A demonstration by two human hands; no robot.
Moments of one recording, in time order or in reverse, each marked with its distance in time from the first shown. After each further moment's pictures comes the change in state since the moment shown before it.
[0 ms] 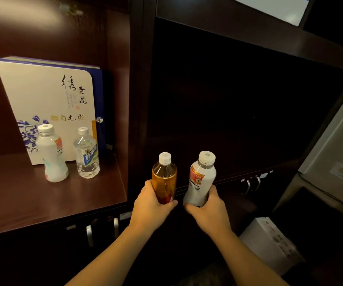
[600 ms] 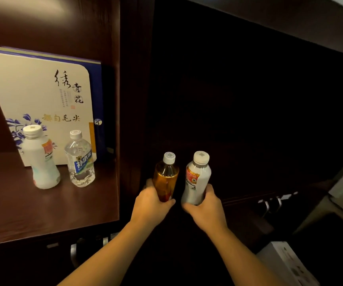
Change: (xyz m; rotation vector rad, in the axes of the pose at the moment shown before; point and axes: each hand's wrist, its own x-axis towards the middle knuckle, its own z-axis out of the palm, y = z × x) left_hand 0.102 -0.019 0.041 0.139 0.098 -0.099; right_hand 0.120 0.030 0.033 -0.030 -0.107 -0.010
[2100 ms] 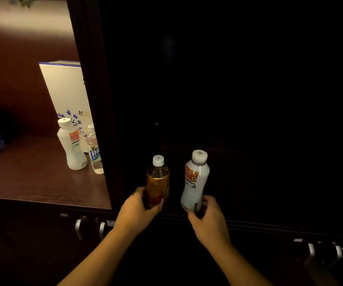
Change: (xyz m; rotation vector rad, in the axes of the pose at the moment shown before) left_hand -0.027 0.008 0.029 0.043 0.163 -0.136; right_hand 0.051 0.057 -0.025 0.005 -0.286 -0.104
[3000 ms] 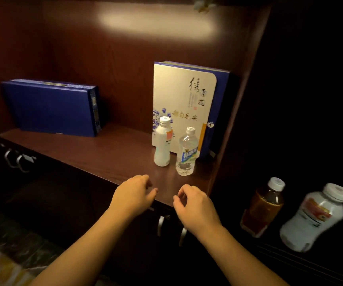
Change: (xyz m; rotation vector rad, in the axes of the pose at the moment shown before) left_hand -0.003 -0.129 -0.228 0.568 0.238 -0.056; right_hand -0.028 -0.215 0.192 -0.236 -0.234 -0.620
